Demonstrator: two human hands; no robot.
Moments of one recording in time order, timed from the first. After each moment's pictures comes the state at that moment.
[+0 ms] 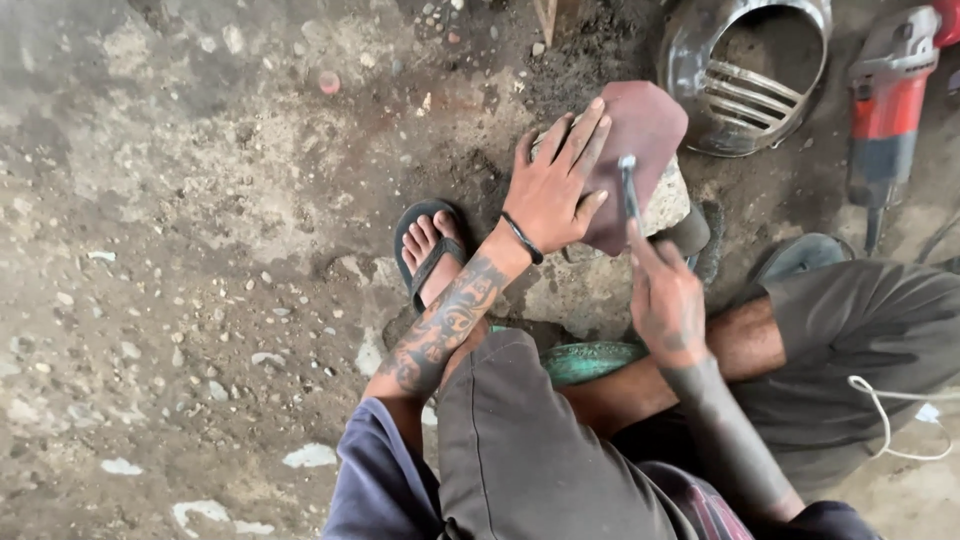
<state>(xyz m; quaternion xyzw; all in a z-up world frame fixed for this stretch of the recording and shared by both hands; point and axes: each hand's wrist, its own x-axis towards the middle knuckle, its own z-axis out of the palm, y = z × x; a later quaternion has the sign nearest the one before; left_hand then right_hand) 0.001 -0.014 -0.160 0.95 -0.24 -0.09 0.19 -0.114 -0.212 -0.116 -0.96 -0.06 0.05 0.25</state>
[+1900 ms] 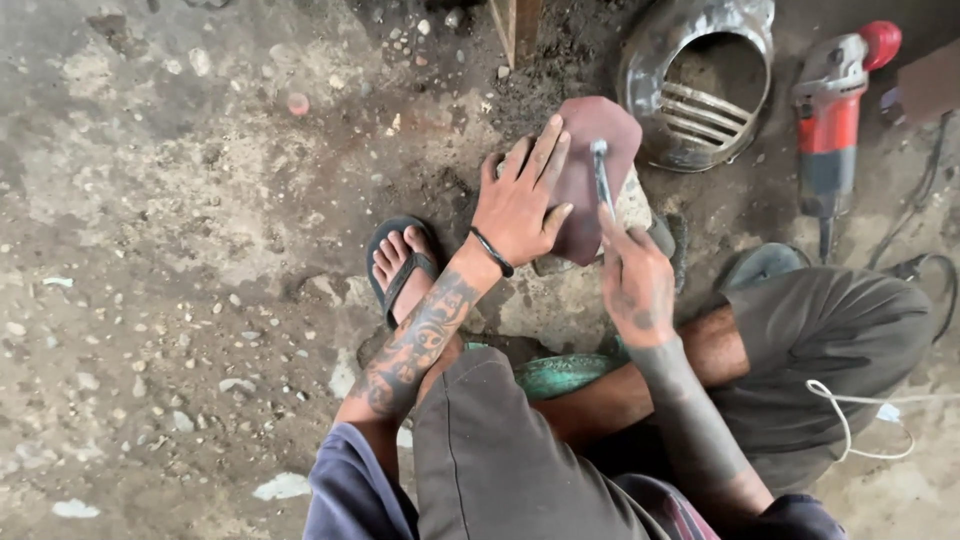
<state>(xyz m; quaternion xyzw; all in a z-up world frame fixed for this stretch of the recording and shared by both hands) 0.002 -0.015 -0.160 0.95 -0.23 -0.08 0.19 -0.083 -0.206 -0.117 -0.95 -0.03 0.00 0.32</state>
